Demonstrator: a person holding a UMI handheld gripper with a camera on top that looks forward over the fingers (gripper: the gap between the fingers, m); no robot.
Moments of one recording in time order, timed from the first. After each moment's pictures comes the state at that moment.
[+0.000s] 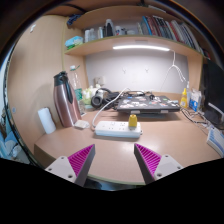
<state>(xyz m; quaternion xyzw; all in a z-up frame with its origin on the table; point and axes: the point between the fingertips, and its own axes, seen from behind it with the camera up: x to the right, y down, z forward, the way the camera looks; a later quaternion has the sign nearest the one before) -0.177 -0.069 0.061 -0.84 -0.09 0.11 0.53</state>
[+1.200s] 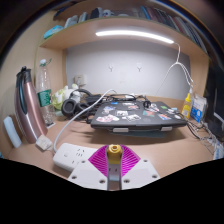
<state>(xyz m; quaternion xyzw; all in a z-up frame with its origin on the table) -0.145 0.123 0.028 -0.84 -0.06 0.04 0.54</state>
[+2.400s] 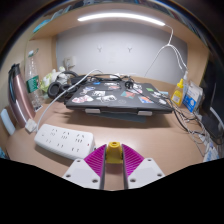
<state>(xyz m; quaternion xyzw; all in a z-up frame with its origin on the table) -0.058 0.099 -0.005 -0.89 -0.07 0.02 0.44</state>
